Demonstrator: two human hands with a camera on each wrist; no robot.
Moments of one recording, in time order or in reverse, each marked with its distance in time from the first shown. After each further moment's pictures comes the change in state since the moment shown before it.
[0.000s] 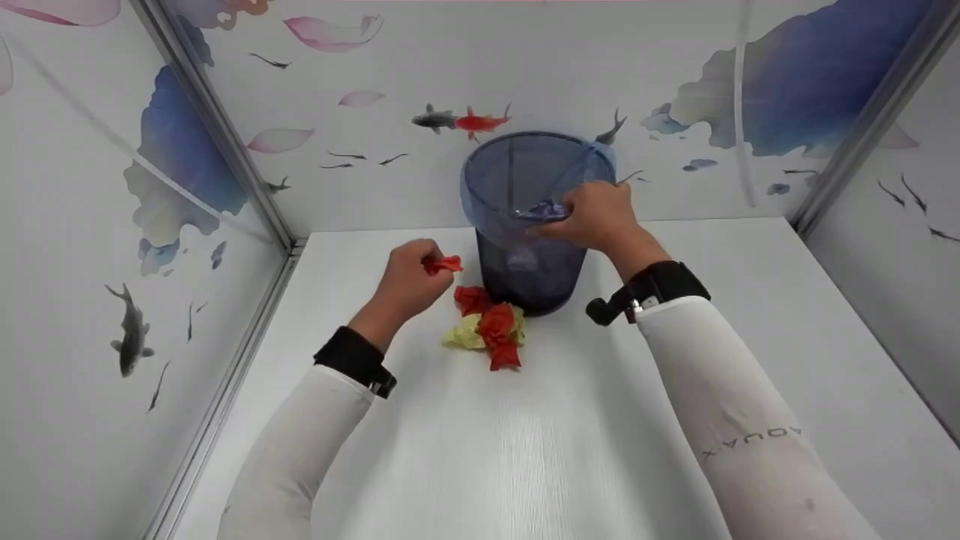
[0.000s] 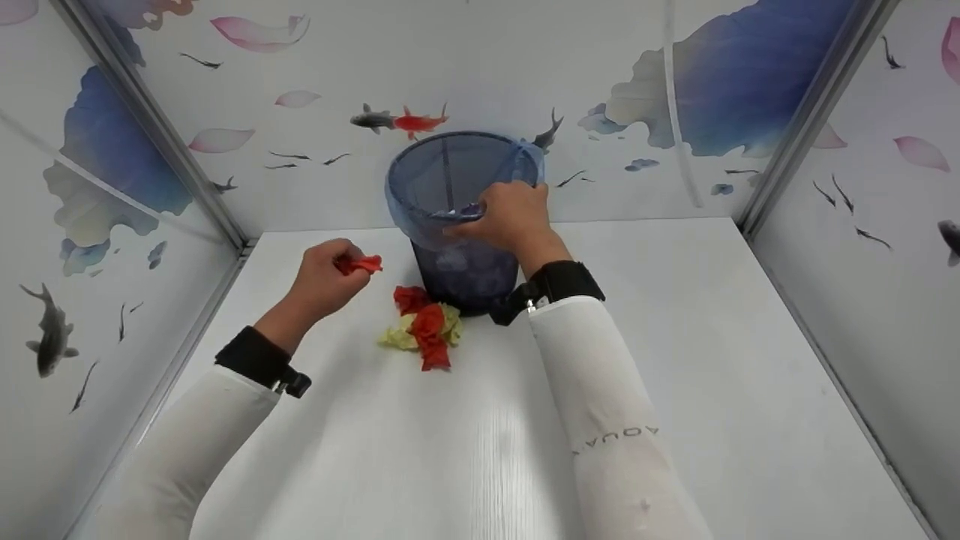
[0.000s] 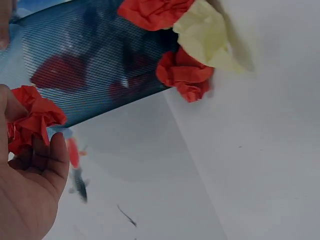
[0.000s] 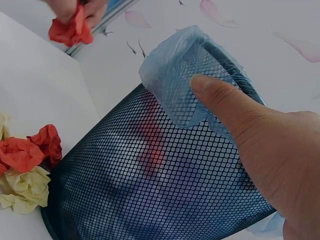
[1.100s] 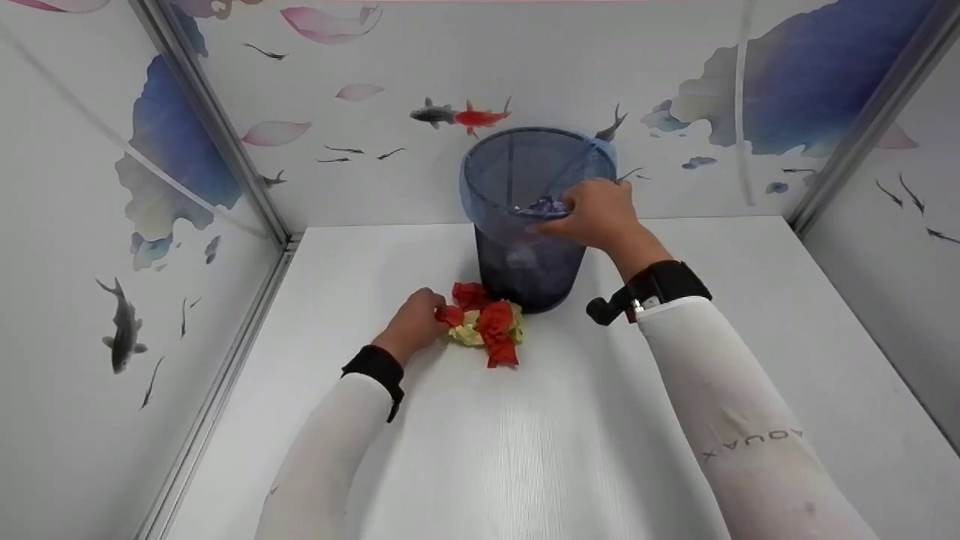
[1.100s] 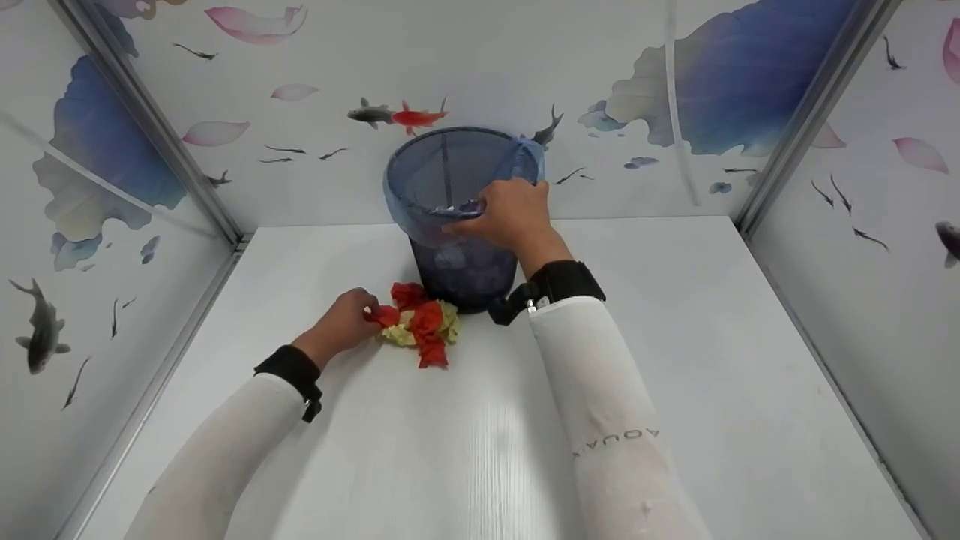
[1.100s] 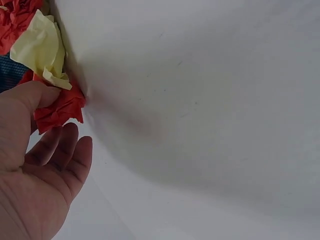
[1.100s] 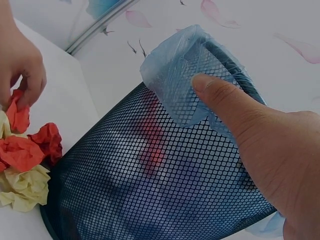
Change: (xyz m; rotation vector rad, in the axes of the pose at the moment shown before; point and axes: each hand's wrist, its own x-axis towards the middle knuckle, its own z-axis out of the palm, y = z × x) left_hand -0.031 -0.080 0.064 0.197 -0.373 -0.267; right_hand -0.001 -0.001 0.001 0.008 -0.010 0.026
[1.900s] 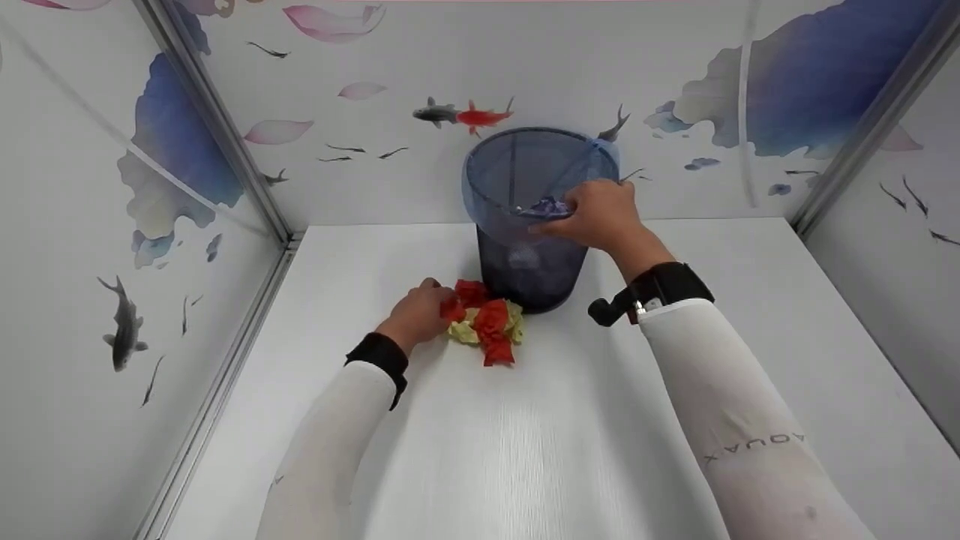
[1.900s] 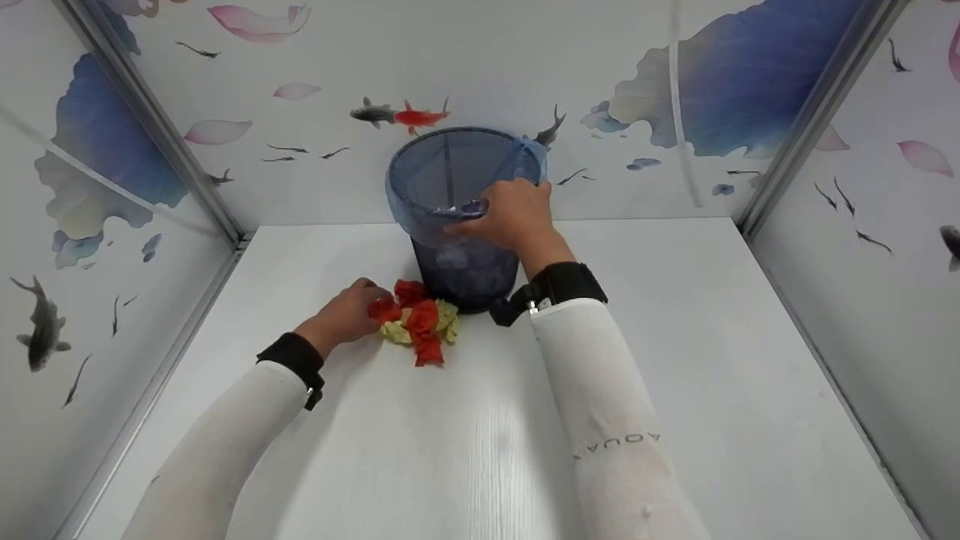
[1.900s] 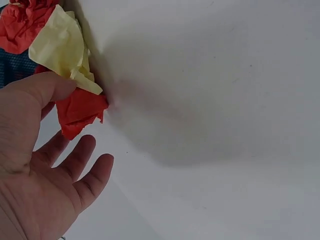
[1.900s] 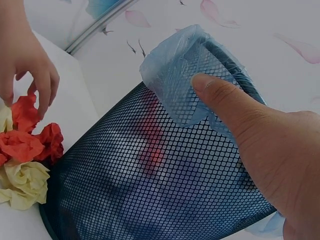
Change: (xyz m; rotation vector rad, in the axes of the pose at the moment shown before) left_hand 0.004 0.014 -0.014 0.200 -0.078 0.017; right_hand 0.000 0.001 0.000 -0.015 0.014 -0.015
